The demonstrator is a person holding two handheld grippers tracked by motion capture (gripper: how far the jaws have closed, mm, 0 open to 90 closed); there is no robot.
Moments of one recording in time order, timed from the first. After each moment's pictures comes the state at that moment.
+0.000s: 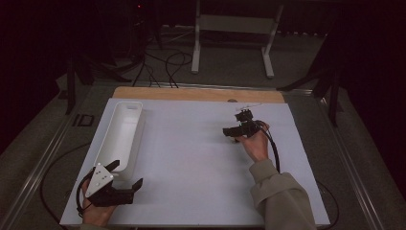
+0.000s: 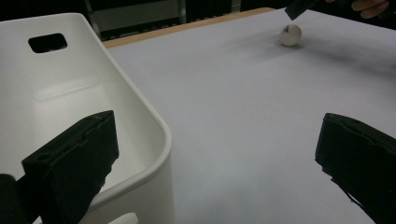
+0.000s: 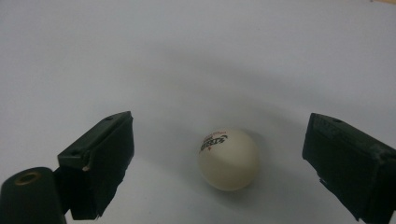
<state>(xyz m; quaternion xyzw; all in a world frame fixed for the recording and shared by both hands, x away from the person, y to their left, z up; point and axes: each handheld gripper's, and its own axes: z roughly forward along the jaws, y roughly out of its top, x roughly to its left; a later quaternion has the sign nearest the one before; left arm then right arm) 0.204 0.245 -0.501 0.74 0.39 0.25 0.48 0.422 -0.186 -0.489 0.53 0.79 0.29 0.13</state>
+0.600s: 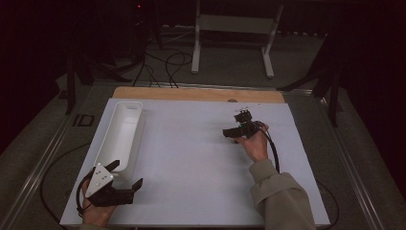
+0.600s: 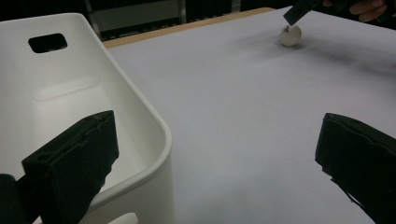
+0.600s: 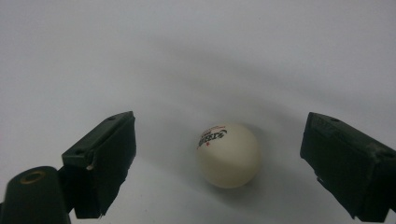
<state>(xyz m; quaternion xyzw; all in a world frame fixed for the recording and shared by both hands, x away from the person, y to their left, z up) 0.204 0.245 -0.501 0.74 0.39 0.25 0.48 0.424 -0.185 -0.494 0.53 0.79 0.28 0.13</state>
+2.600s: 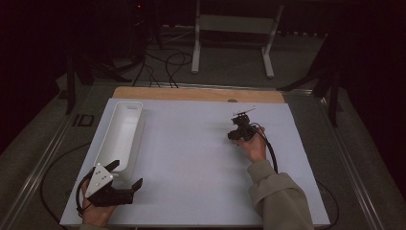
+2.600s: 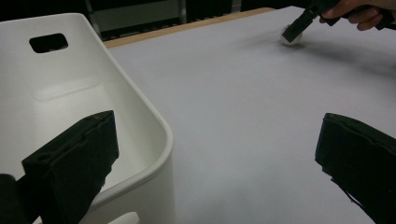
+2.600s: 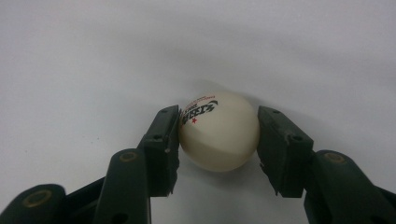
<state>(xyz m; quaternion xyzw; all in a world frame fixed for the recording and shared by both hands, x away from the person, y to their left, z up) 0.204 0.245 -0.501 0.74 0.39 0.25 0.48 0.428 -0.180 -0.512 0.57 0.79 0.21 0.13</state>
